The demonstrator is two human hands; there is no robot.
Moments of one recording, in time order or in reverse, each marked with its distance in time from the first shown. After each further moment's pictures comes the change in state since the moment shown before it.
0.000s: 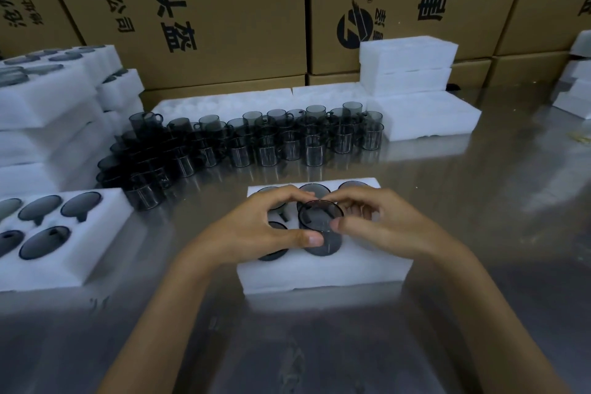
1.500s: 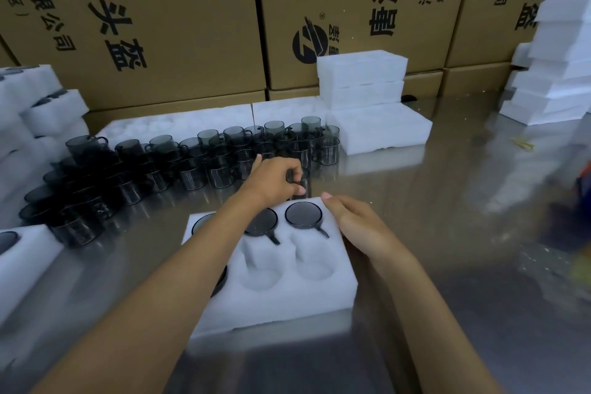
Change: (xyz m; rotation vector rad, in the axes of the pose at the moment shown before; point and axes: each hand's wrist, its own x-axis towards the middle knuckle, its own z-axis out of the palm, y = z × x) left_hand 0.184 -0.010 0.035 0.418 0.160 -0.014; right_hand 0.025 0.069 -0.027 0.298 0.334 0.393
